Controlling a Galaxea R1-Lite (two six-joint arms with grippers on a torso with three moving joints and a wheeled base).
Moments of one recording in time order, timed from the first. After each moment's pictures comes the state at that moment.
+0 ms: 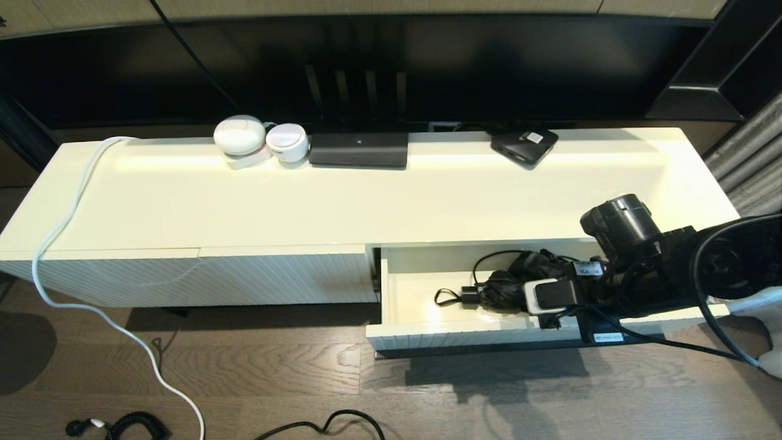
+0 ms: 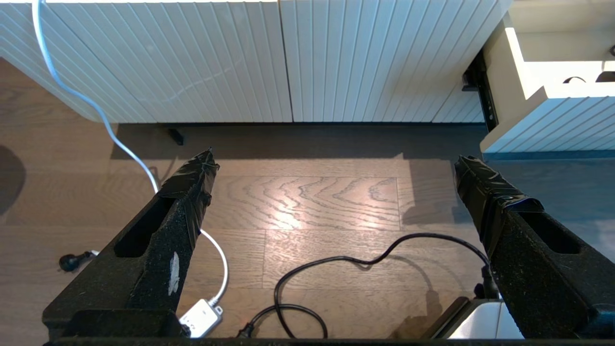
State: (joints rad) left arm 0.00 0.00 0.00 0.00 0.01 -0.01; right arm 0.31 1.81 -1.07 0.24 -0.05 -1.27
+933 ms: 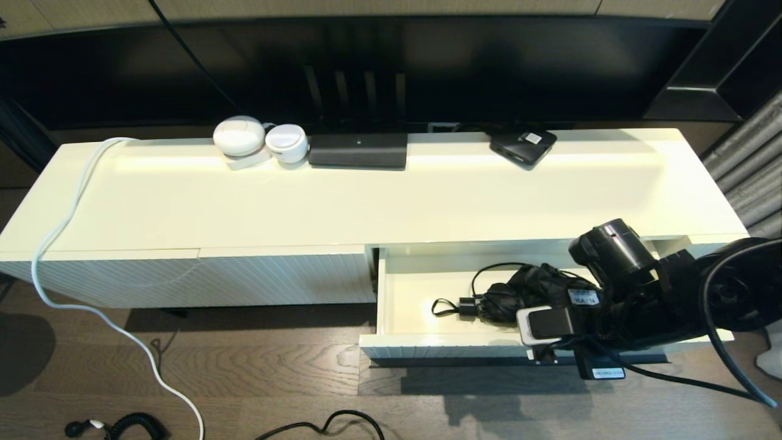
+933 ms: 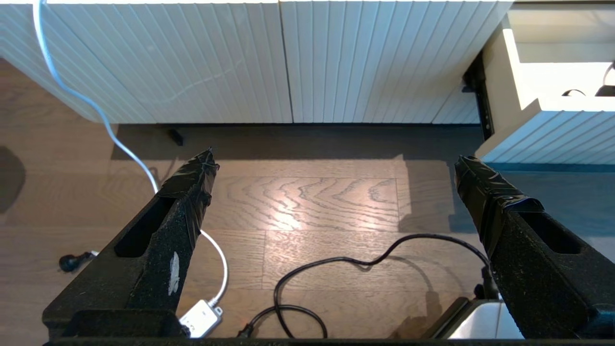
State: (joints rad) left arm 0.00 0.00 0.00 0.00 0.01 -0.01; right arm 0.40 1.78 -0.97 0.26 -0.05 -1.17
